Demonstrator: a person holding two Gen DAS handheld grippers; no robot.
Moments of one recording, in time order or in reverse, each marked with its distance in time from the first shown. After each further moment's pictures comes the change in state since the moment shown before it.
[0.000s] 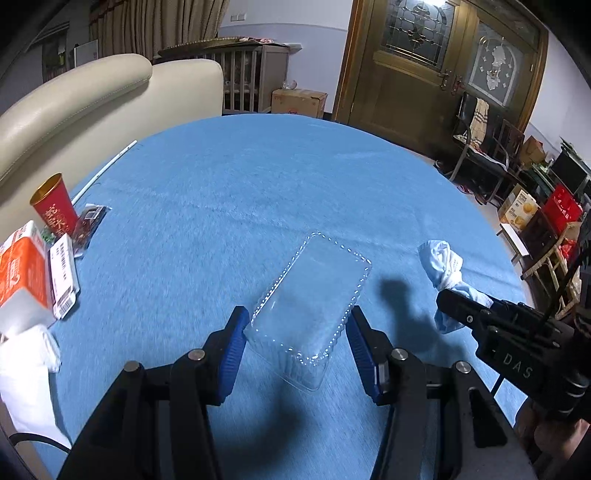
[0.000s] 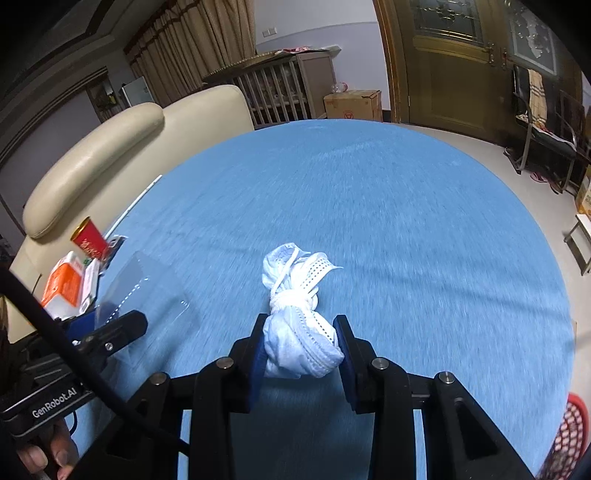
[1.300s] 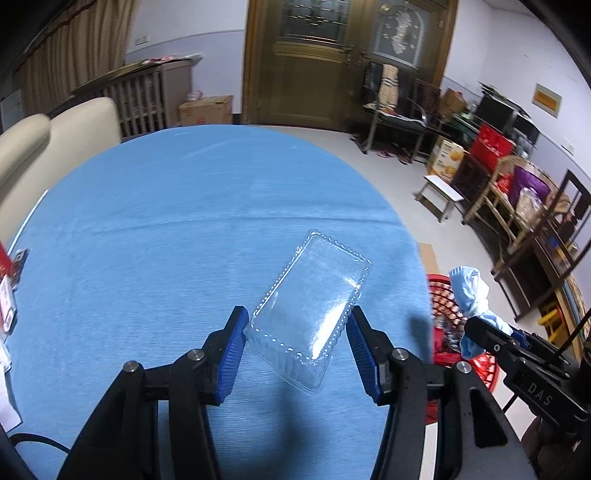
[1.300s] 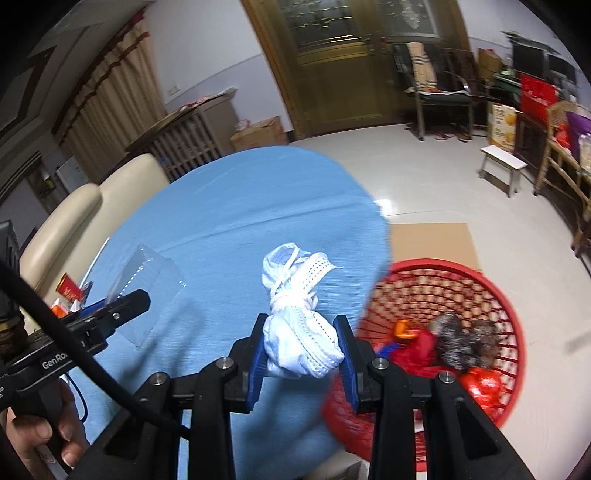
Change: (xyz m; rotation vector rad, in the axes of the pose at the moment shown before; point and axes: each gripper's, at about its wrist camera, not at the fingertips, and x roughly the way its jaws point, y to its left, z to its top) left arm -0.041 -0.166 -0.057 0.259 0.011 -0.215; right arm -0.171 -0.130 -0.132 0.321 -0.142 -0.189
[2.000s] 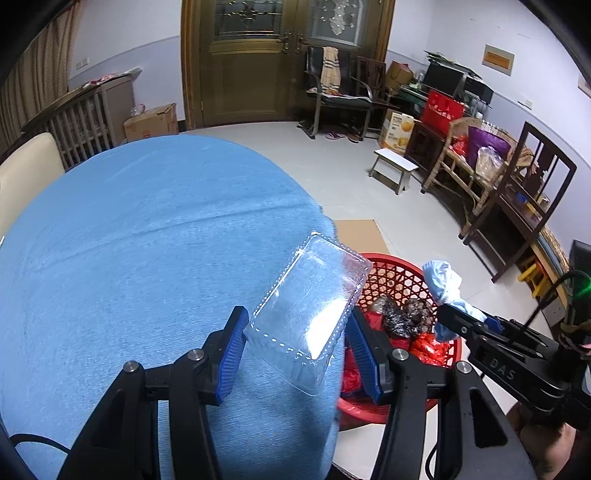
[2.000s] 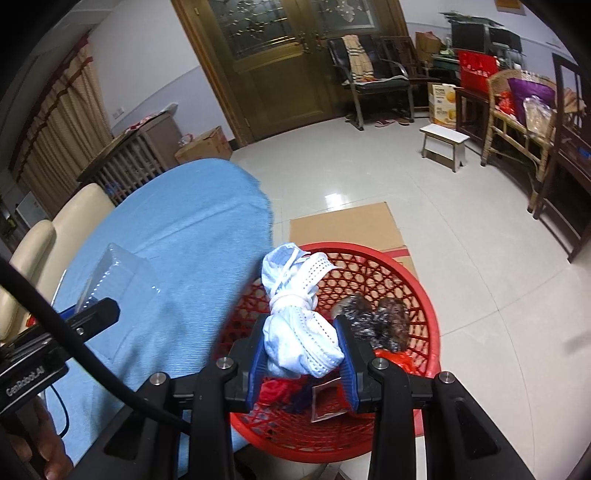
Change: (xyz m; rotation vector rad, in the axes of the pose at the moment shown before) left arm 0.012 -0.091 -0.002 0.165 0.034 -0.106; right arm -0.027 -0.089 -0.015 0.148 -0.008 -0.147
